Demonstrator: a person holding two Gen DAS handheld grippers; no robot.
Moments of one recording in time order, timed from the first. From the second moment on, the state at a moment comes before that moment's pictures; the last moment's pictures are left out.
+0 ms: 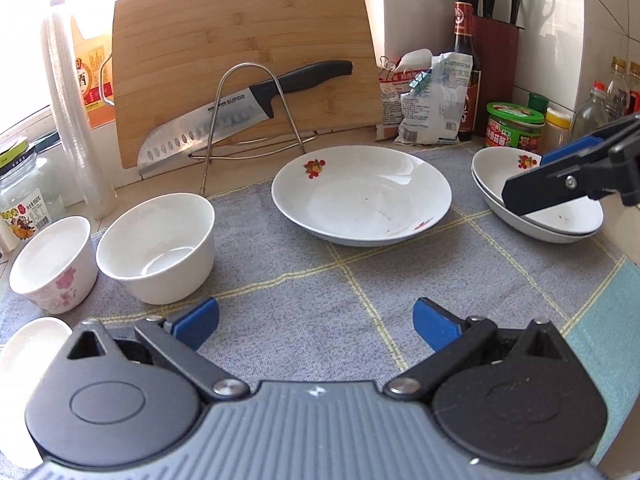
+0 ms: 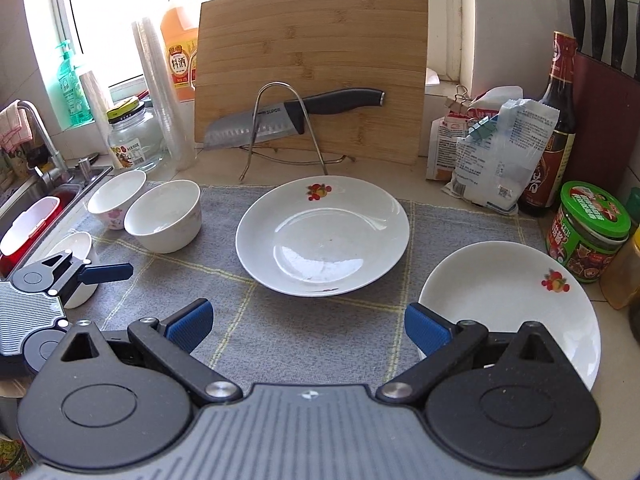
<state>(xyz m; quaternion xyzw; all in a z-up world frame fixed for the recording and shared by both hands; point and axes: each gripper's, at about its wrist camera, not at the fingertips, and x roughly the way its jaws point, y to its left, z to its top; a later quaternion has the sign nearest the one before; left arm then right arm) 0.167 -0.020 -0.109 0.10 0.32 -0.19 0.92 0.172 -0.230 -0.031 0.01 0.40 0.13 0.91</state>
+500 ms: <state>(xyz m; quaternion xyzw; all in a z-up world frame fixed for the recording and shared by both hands) 0.197 -0.049 -0.139 0.10 0.36 -0.20 0.90 0.211 -0.238 -0.041 -0.02 0.42 0.17 0.89</state>
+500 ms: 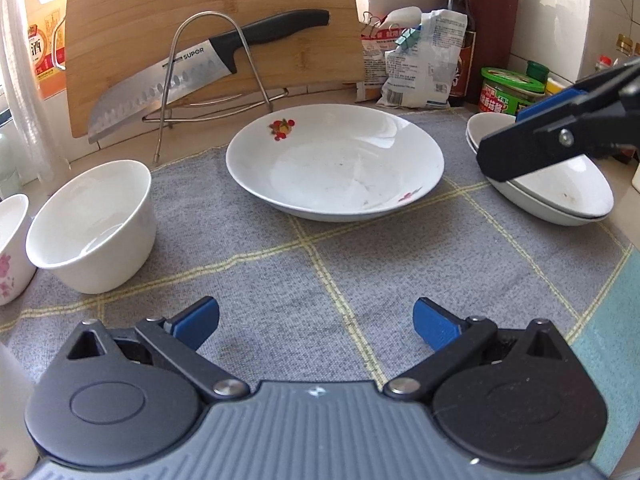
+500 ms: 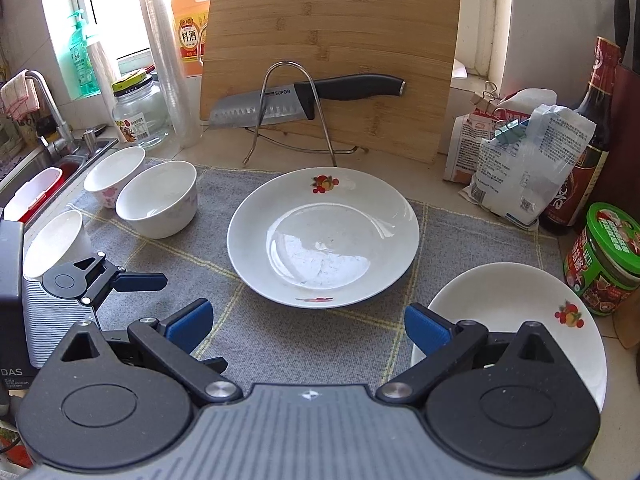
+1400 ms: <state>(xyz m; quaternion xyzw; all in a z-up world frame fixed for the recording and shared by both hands) 0.247 -0.081 -0.153 0.09 0.36 -0.22 0.90 0.323 -0.272 -0.075 -0.01 0.48 0.21 0.85</state>
